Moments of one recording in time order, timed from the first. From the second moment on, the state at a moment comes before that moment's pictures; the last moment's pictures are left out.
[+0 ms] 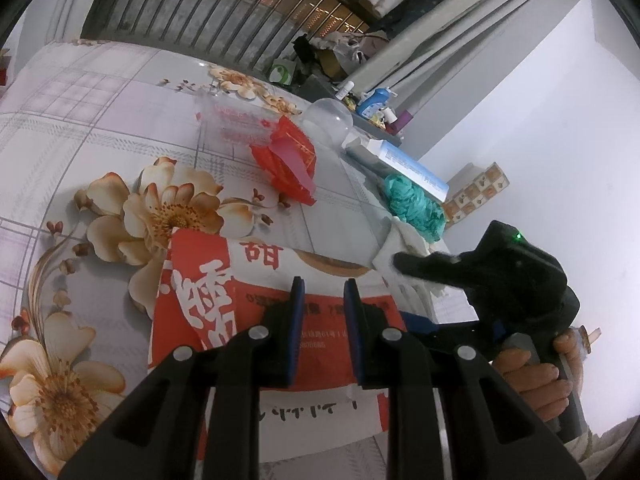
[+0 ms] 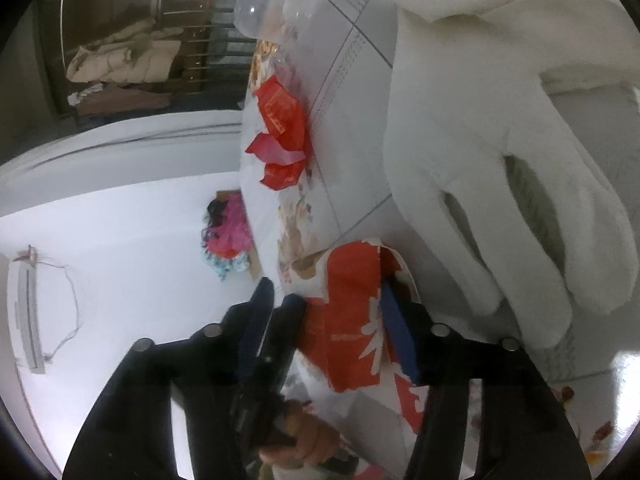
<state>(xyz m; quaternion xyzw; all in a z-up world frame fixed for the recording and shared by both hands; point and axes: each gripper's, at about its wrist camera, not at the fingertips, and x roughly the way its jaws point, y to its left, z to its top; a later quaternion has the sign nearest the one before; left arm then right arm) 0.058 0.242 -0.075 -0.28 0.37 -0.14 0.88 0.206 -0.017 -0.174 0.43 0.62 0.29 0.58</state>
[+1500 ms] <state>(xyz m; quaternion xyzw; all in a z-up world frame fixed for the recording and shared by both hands) 0.182 0.067 -0.074 0.03 0.45 -0.10 0.88 0.119 -0.285 -0.156 0.54 0.45 0.24 0.67</state>
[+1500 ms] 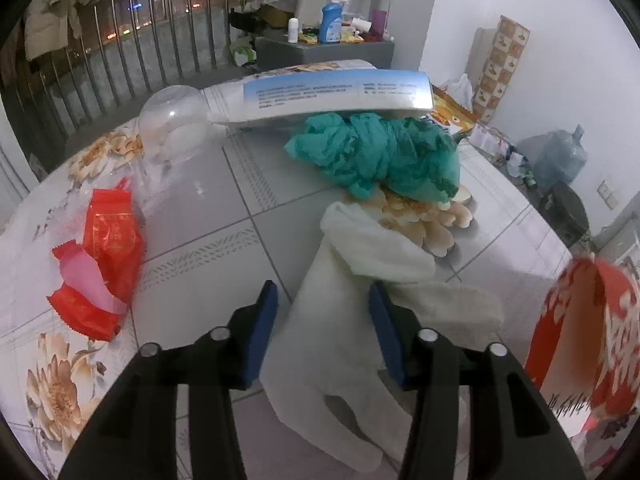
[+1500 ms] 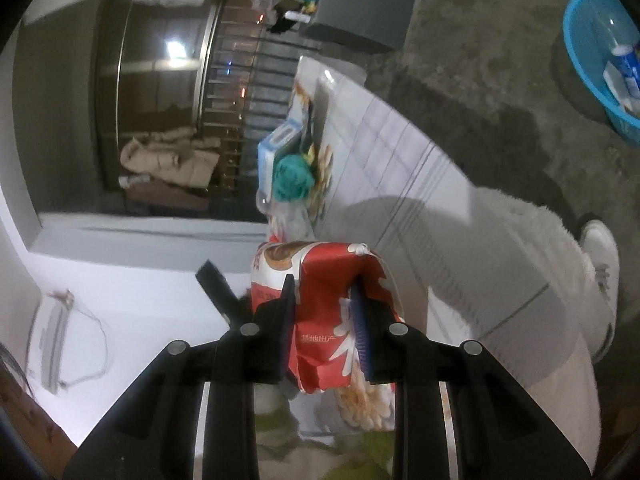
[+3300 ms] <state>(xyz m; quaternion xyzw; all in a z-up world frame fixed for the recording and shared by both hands) 0.273 -0.346 -0.092 0.14 0.51 -0.34 0.78 0.128 -0.519 -0.220 0.44 0.35 -0.12 0.82</state>
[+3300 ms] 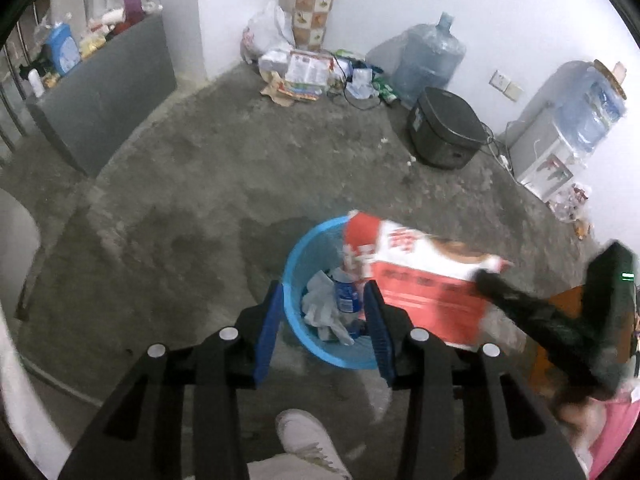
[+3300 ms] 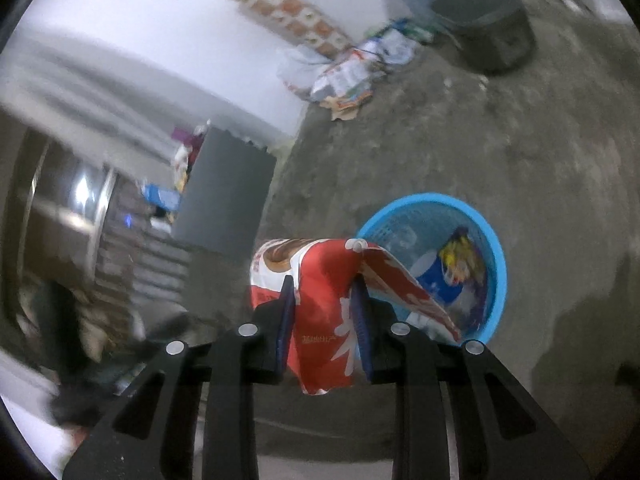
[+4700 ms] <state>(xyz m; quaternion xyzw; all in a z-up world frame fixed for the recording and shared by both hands) 0.172 -0.046 0.007 0.03 0.42 -0.24 0.87 0.148 -0.460 -0.294 0.40 0.53 -0.18 0.73</state>
